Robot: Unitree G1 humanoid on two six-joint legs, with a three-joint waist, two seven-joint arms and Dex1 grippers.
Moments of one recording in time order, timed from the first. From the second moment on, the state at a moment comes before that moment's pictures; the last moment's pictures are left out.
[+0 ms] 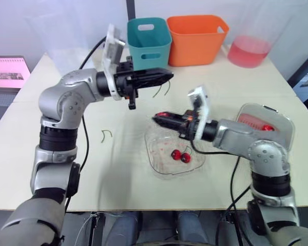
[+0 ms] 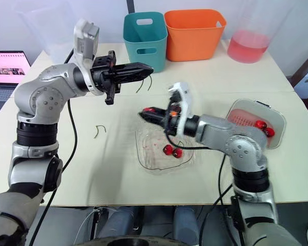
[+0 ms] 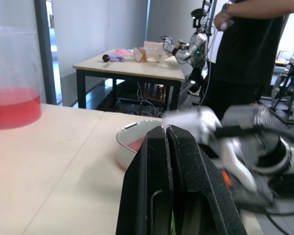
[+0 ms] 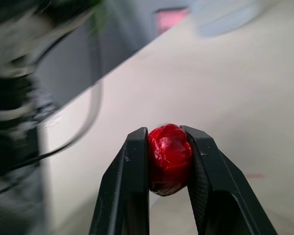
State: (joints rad) left arm -0.93 0.46 0.02 0.02 -0.71 0.73 -1.10; right arm -0.52 -0.52 -0.13 -0.42 1.02 1.02 0.31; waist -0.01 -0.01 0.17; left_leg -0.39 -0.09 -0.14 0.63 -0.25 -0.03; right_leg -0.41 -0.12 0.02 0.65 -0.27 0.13
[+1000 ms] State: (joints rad) left arm -0.87 0.49 0.01 0.00 -0.65 0.71 -1.08; right arm -0.32 -0.96 -0.36 -0.01 0.55 0.71 0.67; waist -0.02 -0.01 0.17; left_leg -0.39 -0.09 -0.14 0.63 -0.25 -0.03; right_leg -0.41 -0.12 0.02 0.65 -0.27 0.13
